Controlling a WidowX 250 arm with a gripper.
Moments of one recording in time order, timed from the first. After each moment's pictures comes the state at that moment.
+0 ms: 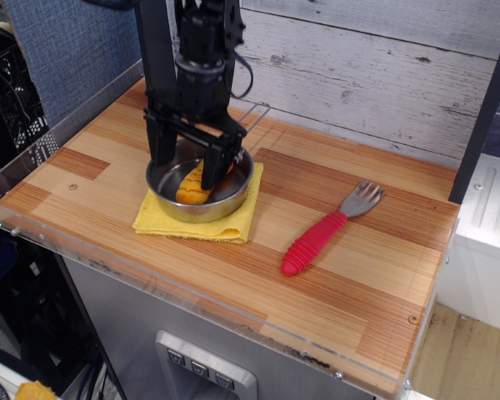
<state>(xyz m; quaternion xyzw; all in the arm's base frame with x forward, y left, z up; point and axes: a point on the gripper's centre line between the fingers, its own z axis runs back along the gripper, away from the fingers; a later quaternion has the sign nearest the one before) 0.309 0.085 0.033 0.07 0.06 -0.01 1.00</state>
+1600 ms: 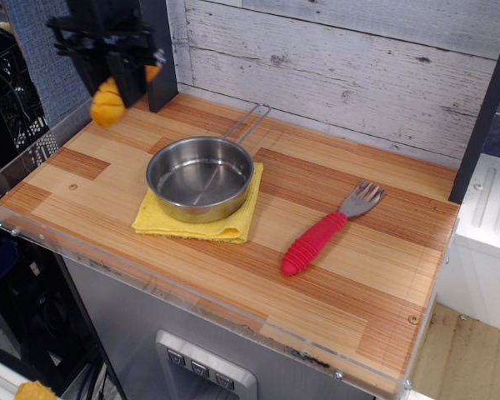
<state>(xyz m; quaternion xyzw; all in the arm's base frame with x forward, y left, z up) 0.290 0.152 0.109 -0.04 -0.03 0.05 1.00</state>
